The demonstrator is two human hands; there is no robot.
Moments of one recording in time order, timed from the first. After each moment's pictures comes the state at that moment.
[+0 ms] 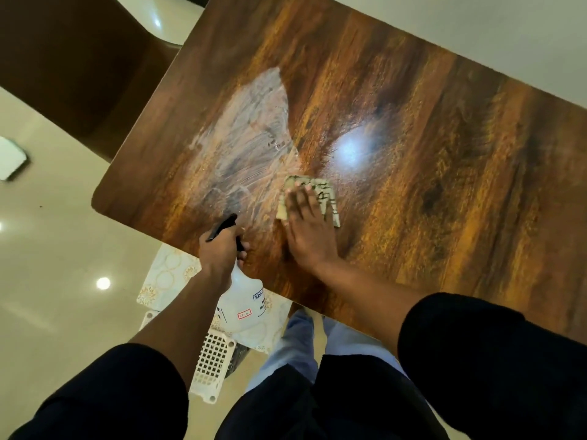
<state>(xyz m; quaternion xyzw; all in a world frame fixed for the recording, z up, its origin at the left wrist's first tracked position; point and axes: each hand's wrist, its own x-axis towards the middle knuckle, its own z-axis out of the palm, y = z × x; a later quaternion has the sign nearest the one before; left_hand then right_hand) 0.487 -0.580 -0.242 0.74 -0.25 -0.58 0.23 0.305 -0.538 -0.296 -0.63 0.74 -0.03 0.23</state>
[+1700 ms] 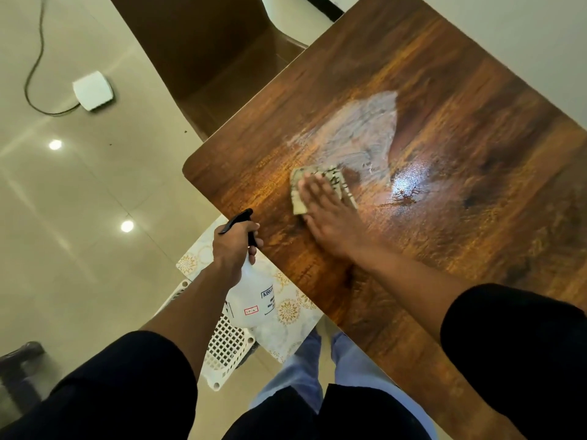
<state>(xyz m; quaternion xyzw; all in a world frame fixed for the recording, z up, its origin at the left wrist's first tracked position) 0.587 -0.609 -0.251 0.75 -0.12 -0.58 0.29 0.358 -0.649 -0.300 -0.83 0.53 0.03 0.16</state>
